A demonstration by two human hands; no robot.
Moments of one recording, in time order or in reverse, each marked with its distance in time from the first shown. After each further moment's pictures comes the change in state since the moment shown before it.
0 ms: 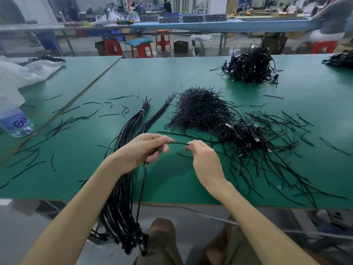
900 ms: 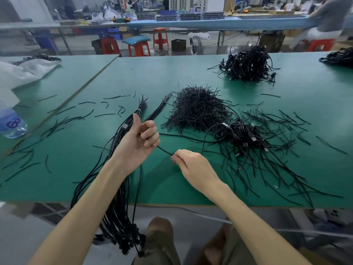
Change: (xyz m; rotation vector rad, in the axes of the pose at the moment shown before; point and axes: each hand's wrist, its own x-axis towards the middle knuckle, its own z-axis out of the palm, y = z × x) left_hand 0.008 0.004 0.017 -0.681 0.068 0.221; right_hand -0.007 -0.010 -0.008 0.016 -0.285 -0.135
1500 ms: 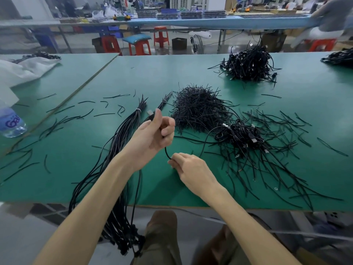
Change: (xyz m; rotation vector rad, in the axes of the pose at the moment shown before) left_hand 0.002 0.004 0.043 0.384 -0.106 0.032; right_hand 0.000 0.003 0.011 -0.204 0.031 -0.110
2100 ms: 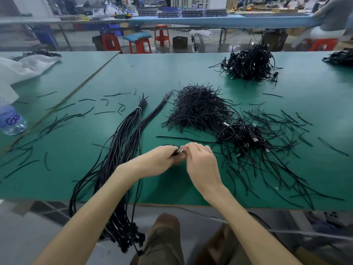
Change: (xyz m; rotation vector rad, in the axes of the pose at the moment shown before) left_hand 0.001 -0.038 -0.004 1.253 -0.197 -0.247; right_hand -0.003 -0.007 -0.011 0.083 0.367 0.108
